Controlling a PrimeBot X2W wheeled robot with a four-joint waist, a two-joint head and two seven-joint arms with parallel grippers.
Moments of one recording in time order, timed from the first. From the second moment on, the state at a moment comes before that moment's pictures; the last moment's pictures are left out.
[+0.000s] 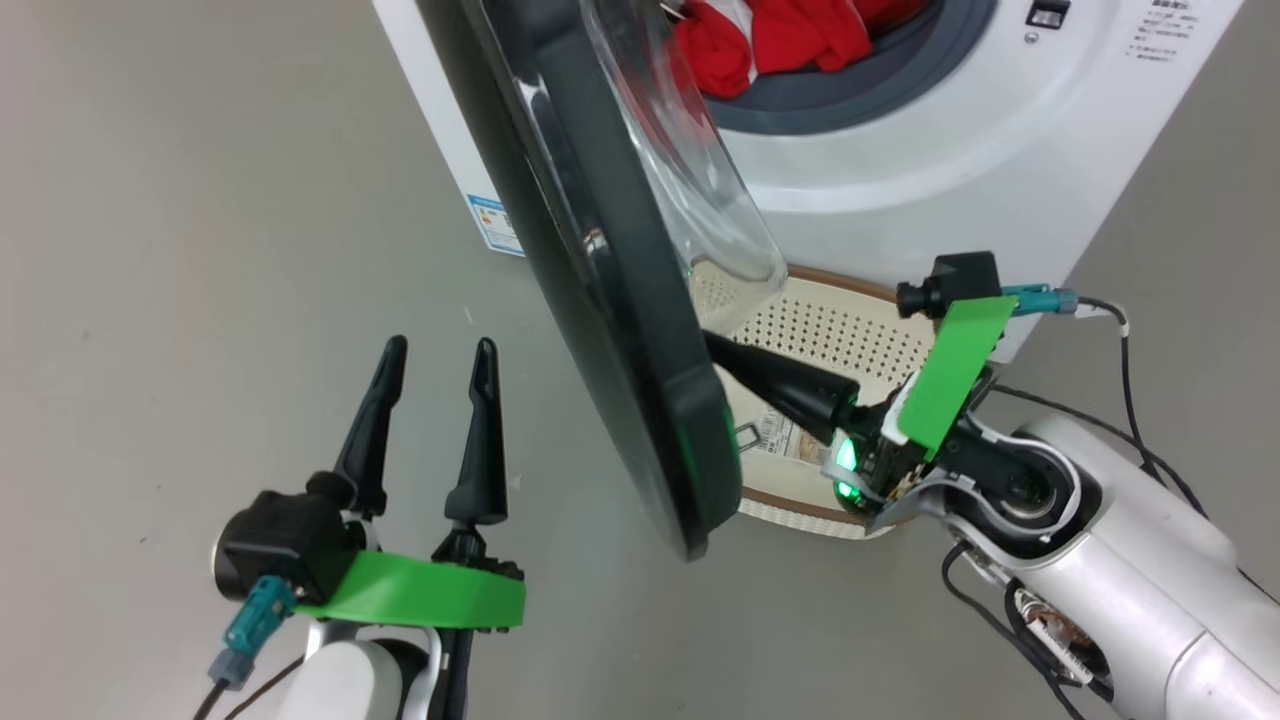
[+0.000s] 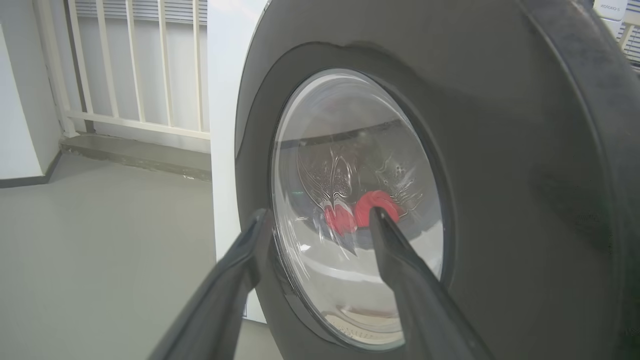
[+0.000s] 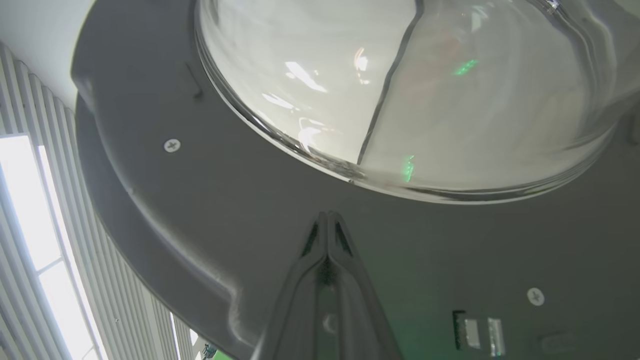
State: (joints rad) left arm -0.30 0.03 -0.25 0.10 -0.35 0.10 -0.25; right arm -0.69 -0.30 0.70 0.30 2.07 0.12 0.35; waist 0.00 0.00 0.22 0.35
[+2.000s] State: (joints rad) left arm -0.24 0.03 -0.24 0.09 -0.38 0.11 -0.25; right arm -0.74 -0.42 1.06 0.33 1.59 0.12 -0.23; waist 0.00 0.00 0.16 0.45
